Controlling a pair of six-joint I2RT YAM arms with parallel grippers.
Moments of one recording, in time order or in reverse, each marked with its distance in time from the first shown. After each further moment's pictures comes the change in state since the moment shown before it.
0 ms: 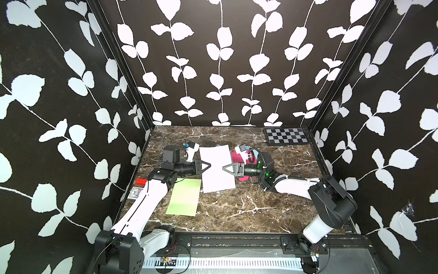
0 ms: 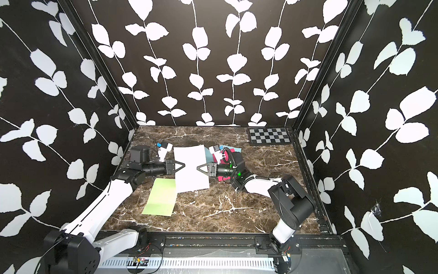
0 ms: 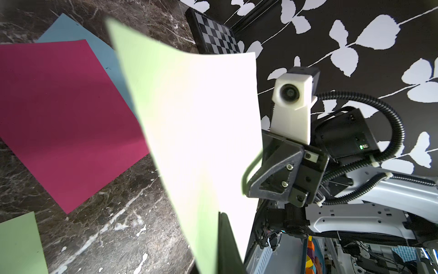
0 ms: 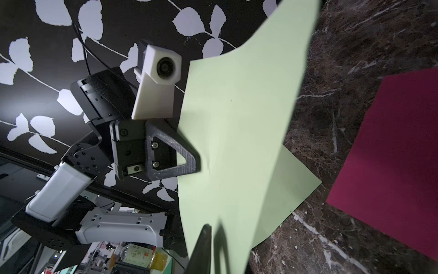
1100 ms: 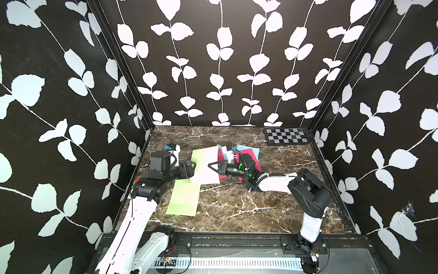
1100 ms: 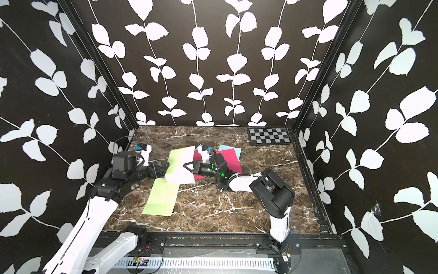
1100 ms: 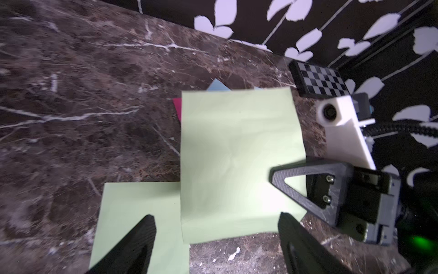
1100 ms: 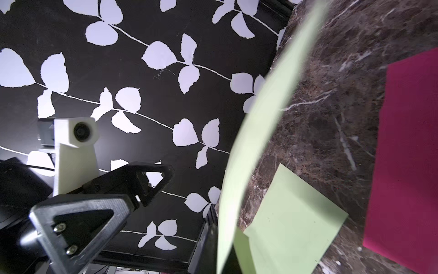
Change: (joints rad) left arm 0.028 -0.284 0.073 -0.320 -0.635 0.132; right arm 0.186 0.235 0.214 0.047 0.333 0.216
